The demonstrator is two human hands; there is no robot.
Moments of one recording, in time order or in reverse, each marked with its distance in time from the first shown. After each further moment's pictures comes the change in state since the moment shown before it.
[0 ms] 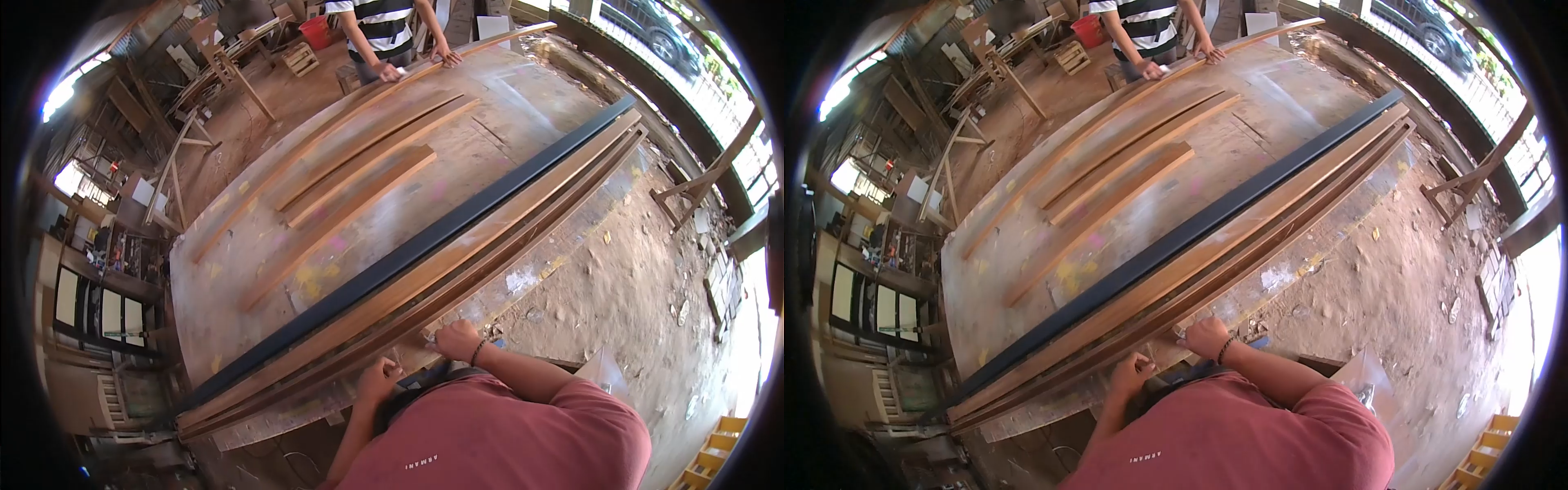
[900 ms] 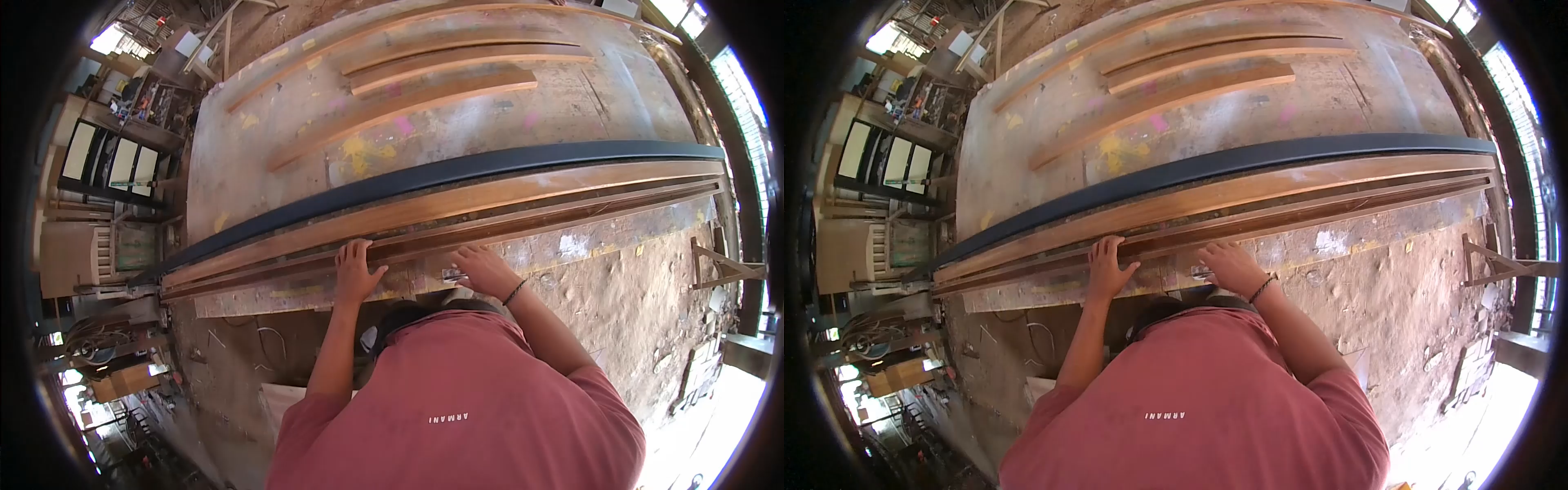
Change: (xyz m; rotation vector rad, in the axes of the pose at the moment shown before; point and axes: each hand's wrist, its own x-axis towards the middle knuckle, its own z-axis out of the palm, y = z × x) left_hand -0.002 -0.069 -0.043 0.246 0.511 0.108; right_hand 0.019 -0.013 -0.022 0.051 -0.004 -0.432
